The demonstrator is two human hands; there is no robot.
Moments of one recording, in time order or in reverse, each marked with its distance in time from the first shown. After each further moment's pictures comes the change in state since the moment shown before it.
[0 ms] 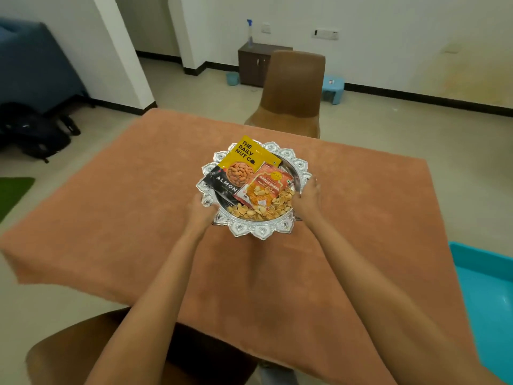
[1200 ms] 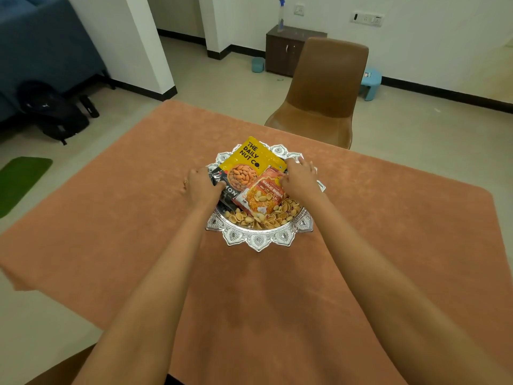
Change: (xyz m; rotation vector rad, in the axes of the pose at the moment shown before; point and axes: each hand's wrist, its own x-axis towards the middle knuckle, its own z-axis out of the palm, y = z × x) left_hand 0.159 0.022 -0.011 0.488 0.284 0.073; right_hand 0.147 -0.096 0.095 -0.462 -0.255 -0.426
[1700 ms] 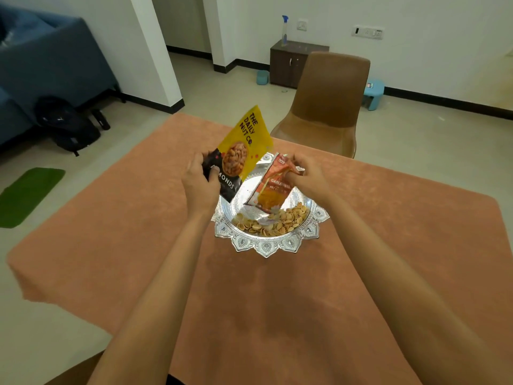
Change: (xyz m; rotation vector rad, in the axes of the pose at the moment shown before) left_hand -0.008 0.018 -0.046 -0.455 0.312 0.279; right_hand -0.010 -0.012 -0.035 0.731 0.040 -0.187
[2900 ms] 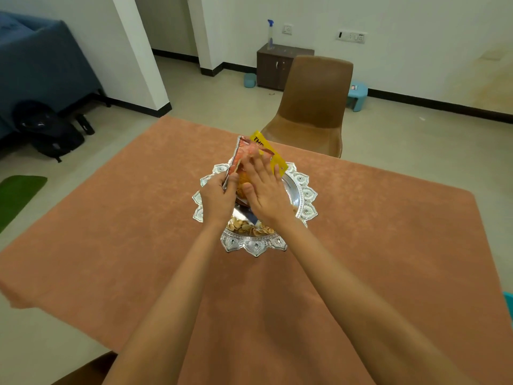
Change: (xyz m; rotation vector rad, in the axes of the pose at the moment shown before) left_hand -0.030 0.017 0.021 -0.099 -0.155 -0.092; right_hand -0.029 -0.009 0.073 -0.513 0.133 -0.313
